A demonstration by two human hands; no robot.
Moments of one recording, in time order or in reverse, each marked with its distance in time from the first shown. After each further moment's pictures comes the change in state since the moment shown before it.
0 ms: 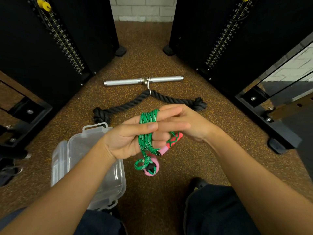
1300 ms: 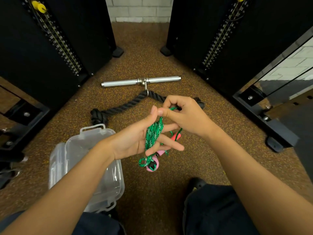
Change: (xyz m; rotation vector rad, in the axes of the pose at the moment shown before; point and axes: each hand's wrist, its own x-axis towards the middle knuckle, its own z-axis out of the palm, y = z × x) left_hand 0.011 -0.002 0.004 0.745 0.383 -0.226; right_hand 0.002 0.001 -0.012 -0.514 0.335 -0.110
